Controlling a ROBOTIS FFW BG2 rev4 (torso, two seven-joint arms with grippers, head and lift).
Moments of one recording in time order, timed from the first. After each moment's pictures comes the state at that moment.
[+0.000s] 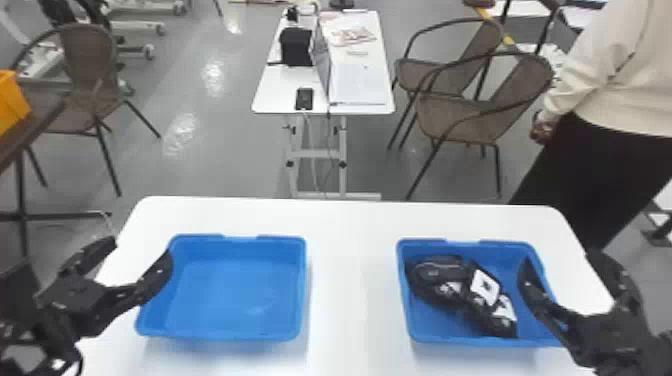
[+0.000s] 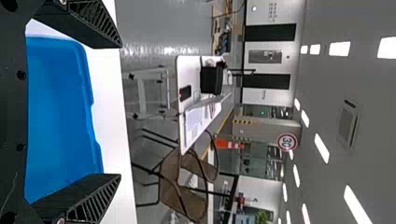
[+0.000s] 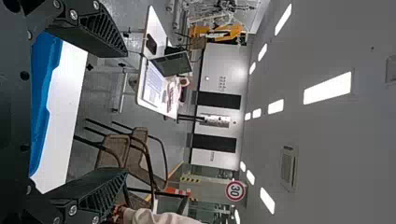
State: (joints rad) left arm 0.25 0.01 0.46 -1.76 0.02 0.12 -0.73; right arm 0.39 0.00 -0.32 -1.64 -0.03 -0.40 0.40
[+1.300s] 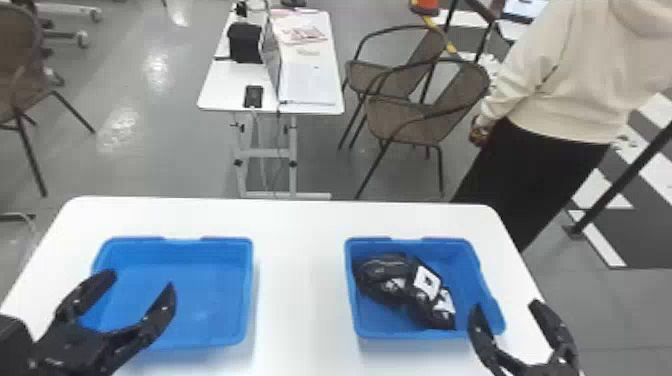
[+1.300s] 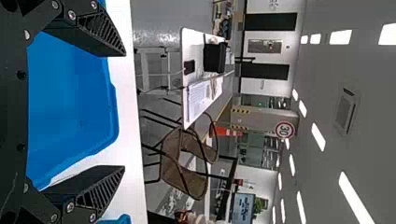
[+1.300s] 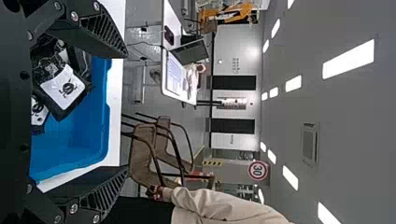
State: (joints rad) left arm 0.44 0.04 0.17 -1.82 0.11 -0.01 -0.48; right arm 0.56 0.00 -0.30 -1.62 -0.14 -0.47 0.34
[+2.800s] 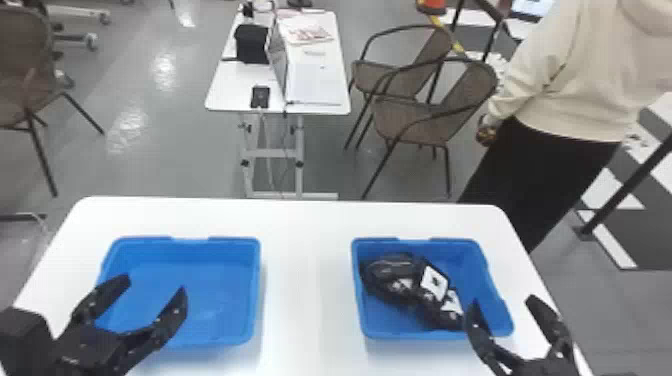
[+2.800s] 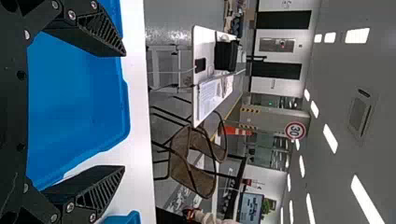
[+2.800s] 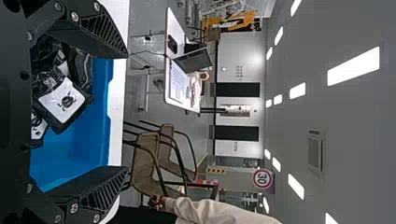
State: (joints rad) left arm 0.44 0.04 0.17 -1.82 0.10 0.04 -0.49; right arm 0.55 0.00 -0.28 -1.65 -0.12 -0.42 0.34
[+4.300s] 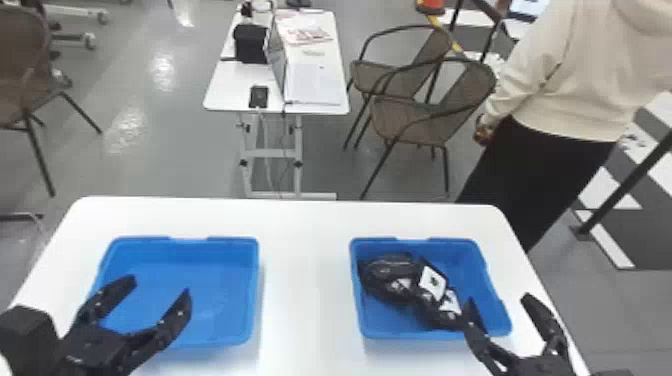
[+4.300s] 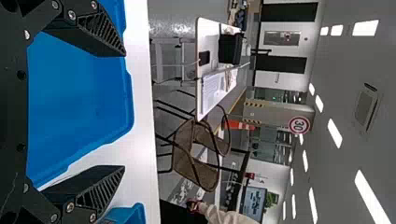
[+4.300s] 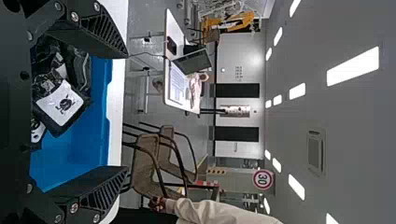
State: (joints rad) left arm 0.43 0.03 0.17 -1.81 0.09 0.06 -0.52; right arm 0.54 0.00 -0.28 -1.65 -0.13 -0.41 0.34
